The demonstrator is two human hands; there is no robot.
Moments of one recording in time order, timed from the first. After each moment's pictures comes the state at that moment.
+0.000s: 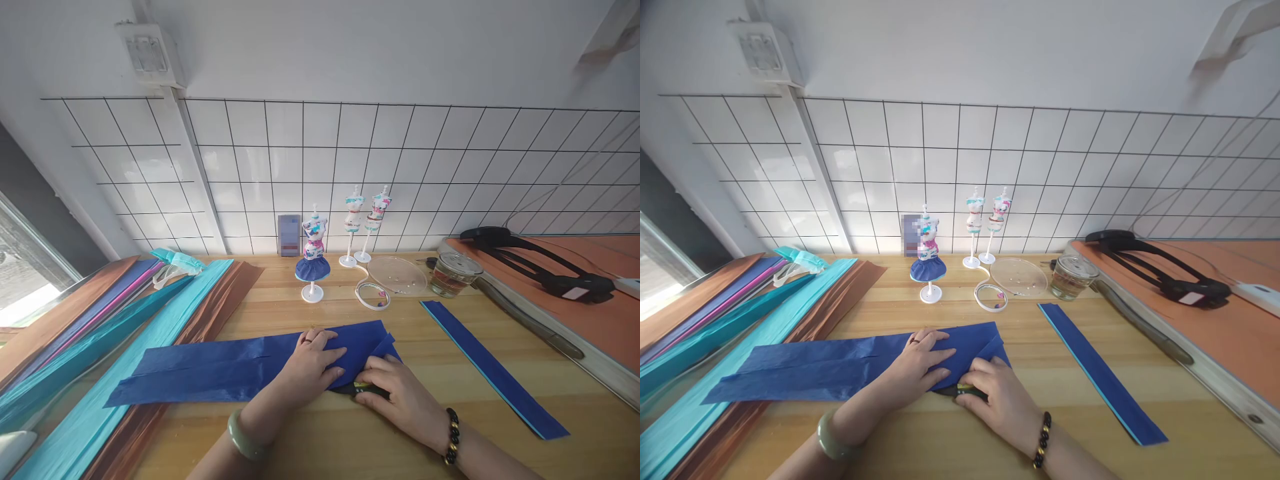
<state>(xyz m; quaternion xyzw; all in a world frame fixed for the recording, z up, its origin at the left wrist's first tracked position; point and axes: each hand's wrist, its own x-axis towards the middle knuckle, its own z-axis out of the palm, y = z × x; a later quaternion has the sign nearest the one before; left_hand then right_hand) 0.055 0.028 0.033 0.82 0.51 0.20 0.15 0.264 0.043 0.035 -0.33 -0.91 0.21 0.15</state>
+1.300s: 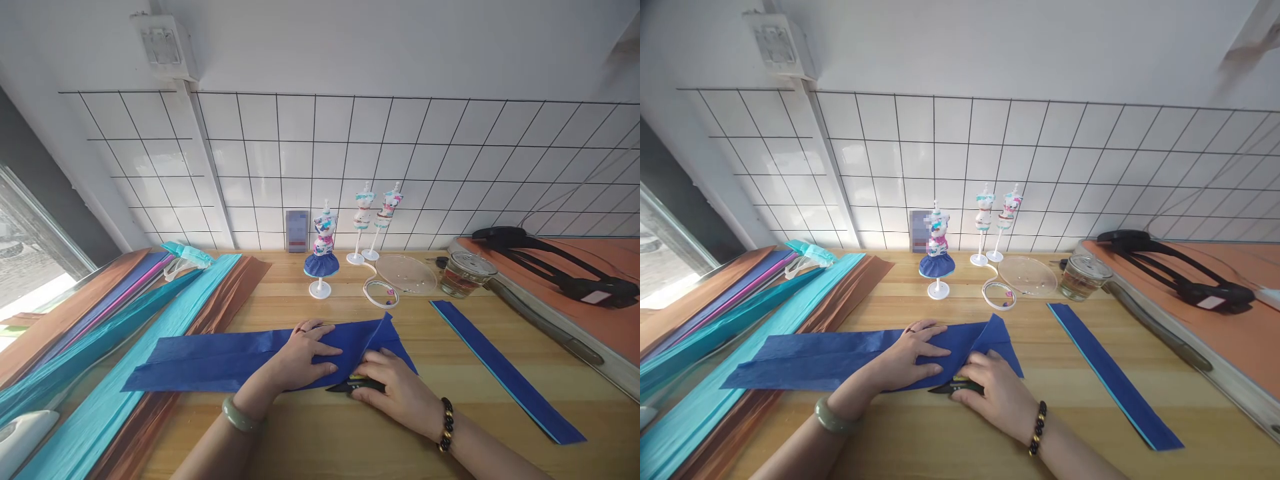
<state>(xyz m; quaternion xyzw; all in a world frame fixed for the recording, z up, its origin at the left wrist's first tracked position) 0.023 0.032 0.037 0.81 0.51 0.17 0.22 0.247 0.047 0.039 -0.29 -0.92 0.23 0.14</state>
